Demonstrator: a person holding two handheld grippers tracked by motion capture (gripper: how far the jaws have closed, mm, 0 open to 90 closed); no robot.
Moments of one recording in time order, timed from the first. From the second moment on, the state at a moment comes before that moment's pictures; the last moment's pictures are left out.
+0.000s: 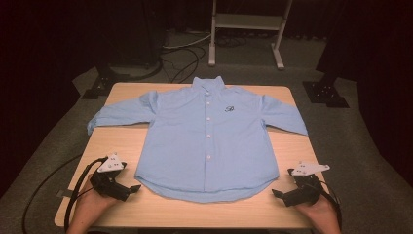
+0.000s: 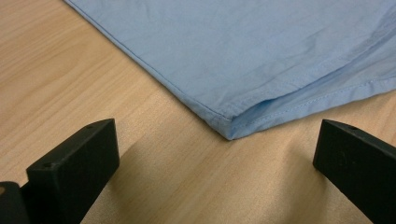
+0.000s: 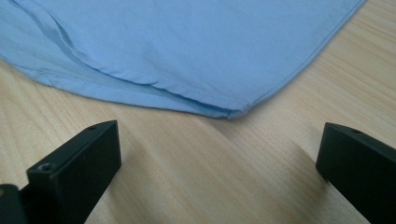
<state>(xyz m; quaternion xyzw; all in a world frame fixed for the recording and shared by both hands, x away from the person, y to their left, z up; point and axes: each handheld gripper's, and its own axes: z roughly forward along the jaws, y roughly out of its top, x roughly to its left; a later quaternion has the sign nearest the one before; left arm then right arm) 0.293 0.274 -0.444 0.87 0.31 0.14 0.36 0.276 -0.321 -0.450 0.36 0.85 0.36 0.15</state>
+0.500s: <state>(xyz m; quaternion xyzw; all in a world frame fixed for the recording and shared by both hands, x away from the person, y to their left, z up) 0.289 0.273 -0.444 0.87 0.31 0.14 0.36 0.274 -0.320 -0.449 0.36 0.85 0.36 0.15</state>
